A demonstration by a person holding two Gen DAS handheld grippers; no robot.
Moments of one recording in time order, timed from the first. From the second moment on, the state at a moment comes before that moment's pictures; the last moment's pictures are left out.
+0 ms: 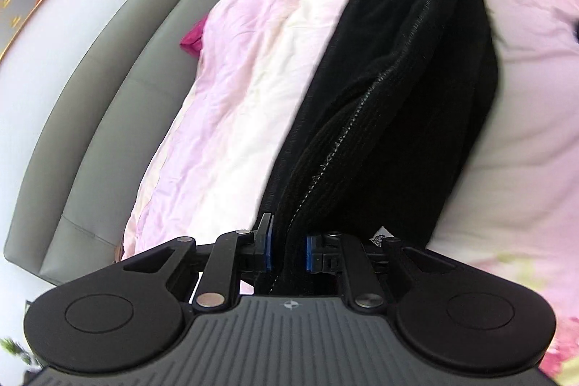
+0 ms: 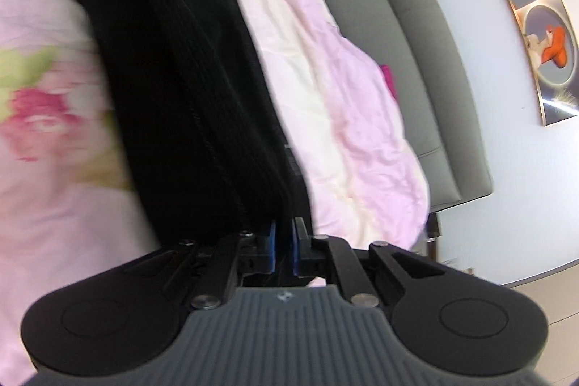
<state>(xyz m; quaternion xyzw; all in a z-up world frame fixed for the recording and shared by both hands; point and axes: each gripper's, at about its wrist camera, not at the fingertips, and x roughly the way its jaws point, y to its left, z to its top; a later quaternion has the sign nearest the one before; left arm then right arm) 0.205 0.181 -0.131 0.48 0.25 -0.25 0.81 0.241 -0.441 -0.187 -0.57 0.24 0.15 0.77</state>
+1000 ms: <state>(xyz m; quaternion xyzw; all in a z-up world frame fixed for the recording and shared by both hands) 0.334 0.187 -0.191 0.46 0.36 -0.24 0.78 0.447 -0.466 -0.273 -0.51 0.47 0.30 0.65</state>
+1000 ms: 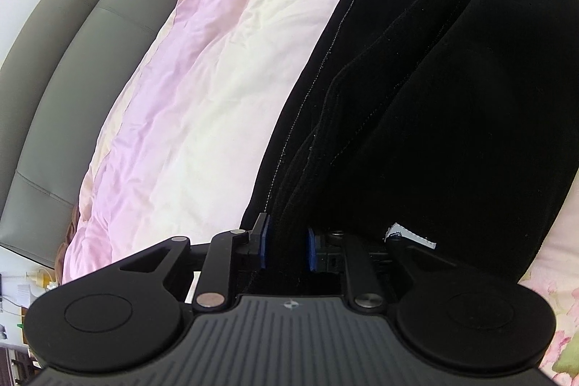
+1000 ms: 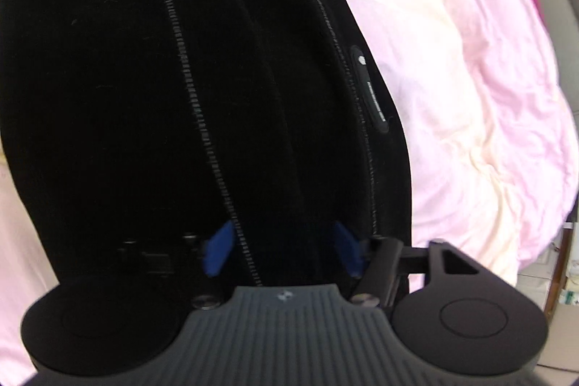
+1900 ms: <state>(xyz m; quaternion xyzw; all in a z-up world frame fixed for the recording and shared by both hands) 0.311 0.202 -0.152 0.40 0.31 -0.22 0.83 0.376 -0.450 -0.158 -0.49 0.38 0.21 0.76</state>
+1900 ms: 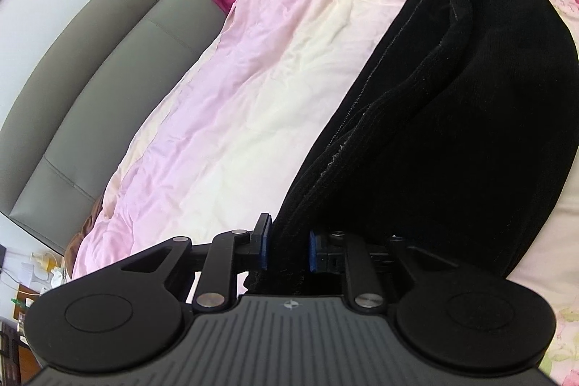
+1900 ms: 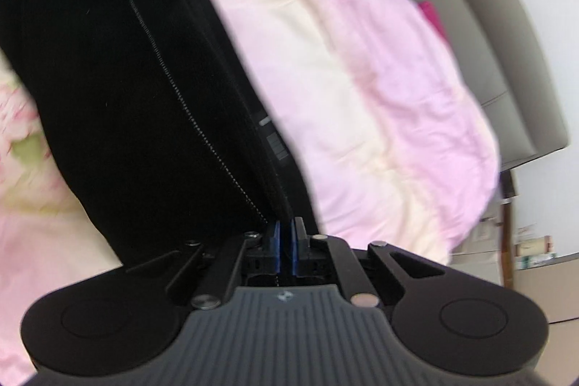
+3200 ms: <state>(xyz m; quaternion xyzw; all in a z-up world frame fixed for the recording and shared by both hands) 0.374 0.230 -0.172 0.32 0.37 -0.18 0.85 0.496 -0.257 -0.218 -0.43 0.33 0.36 0.76</state>
